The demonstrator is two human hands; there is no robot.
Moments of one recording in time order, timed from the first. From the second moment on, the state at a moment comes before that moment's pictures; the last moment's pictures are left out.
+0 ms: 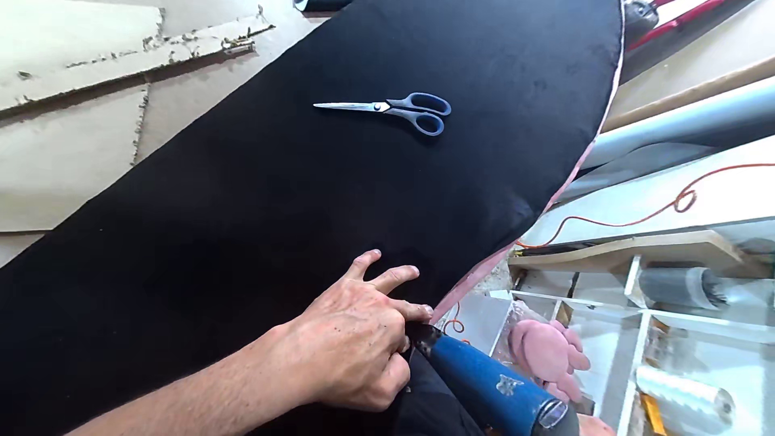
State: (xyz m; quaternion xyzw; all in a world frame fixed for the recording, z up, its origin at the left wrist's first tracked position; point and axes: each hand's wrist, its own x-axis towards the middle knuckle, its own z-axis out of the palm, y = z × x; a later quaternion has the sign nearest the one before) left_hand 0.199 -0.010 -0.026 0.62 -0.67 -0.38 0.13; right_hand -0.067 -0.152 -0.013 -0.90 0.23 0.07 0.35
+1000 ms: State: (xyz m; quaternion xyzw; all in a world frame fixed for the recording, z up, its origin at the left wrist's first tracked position) left_hand 0.112 -0.101 -0.061 0.91 -0.37 0.04 0.19; right_hand 0.183 -0.544 0.022 -0.99 0.13 -0.08 0.02
